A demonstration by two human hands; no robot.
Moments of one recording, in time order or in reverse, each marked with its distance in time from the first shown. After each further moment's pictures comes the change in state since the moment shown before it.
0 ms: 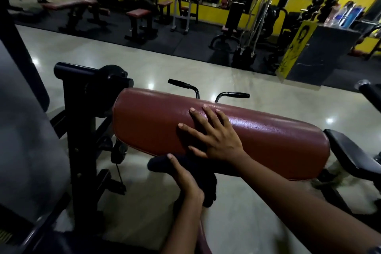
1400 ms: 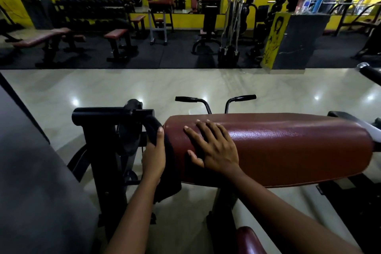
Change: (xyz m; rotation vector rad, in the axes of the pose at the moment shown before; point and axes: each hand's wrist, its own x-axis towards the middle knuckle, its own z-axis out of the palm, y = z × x) left_hand 0.087 0.251 -0.041 0.944 -0.200 0.523; right_hand 0.116 -0.094 0.029 0.020 0.150 0.458
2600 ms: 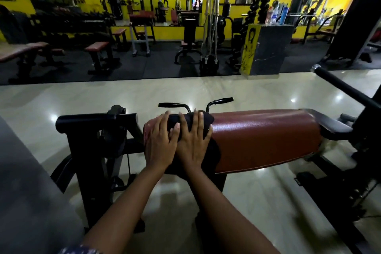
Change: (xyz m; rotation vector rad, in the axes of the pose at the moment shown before) left_hand -0.052 0.036 0.024 0.418 -0.082 0.685; right_hand 0.013 -0.047 -0.032 0.097 -0.034 0.702
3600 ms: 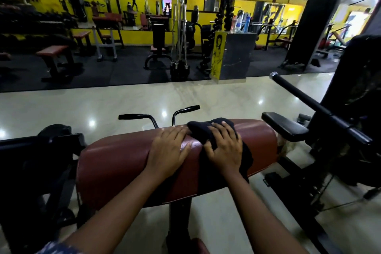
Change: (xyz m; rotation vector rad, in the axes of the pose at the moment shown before) left_hand 0.048 0.064 0.111 0.415 -0.130 0.502; right_hand 0.070 0.200 -0.054 -0.160 0.048 -0.068
